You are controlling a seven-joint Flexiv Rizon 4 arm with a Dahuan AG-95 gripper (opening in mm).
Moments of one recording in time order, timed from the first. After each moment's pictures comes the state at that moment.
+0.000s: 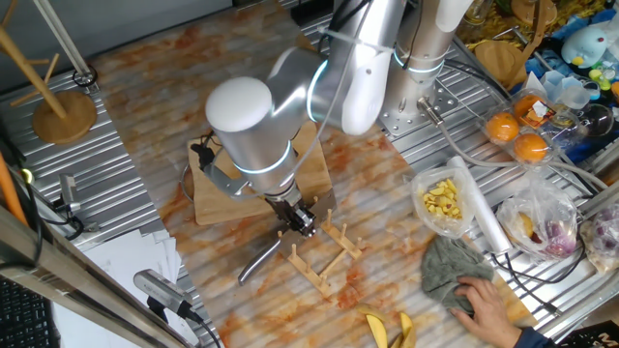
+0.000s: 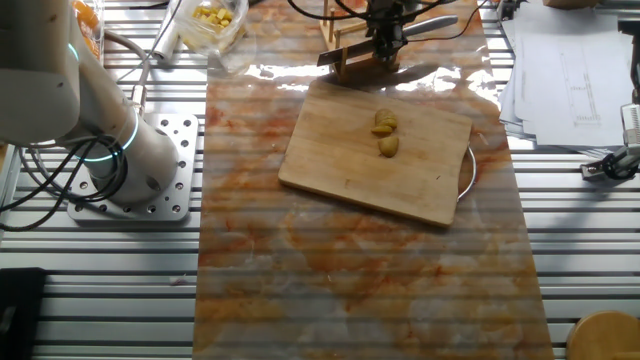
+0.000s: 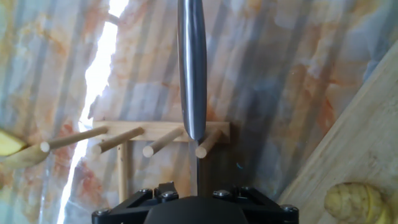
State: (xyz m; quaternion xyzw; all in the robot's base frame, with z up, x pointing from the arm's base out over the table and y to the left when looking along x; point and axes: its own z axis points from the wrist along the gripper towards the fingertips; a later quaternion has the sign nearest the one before) arm 0.462 0.238 0.059 0.15 -0.98 -0.09 0.06
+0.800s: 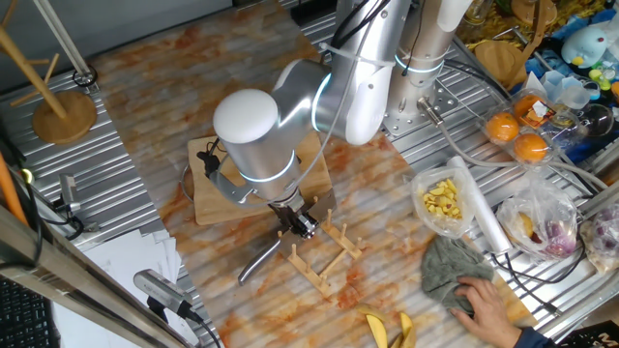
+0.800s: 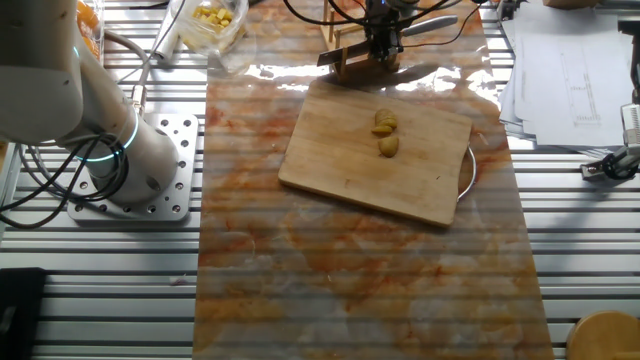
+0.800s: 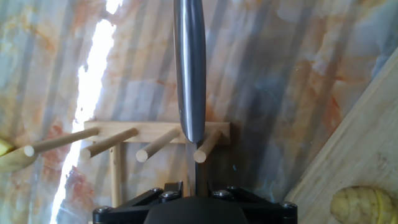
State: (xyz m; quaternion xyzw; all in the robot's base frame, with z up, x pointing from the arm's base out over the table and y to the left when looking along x) arm 0.460 0.240 0.041 0.15 -0.98 -0.09 0.06
